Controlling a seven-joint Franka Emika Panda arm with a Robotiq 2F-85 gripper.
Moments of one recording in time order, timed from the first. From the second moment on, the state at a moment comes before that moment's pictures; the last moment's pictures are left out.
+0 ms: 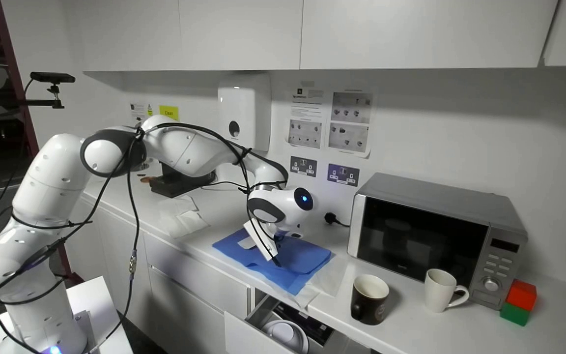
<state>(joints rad) -0.34 0.54 -0.15 -1.66 0.74 1.81 -0.91</state>
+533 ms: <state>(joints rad) -0.33 0.54 -0.14 -1.66 0.72 1.83 -0.89</state>
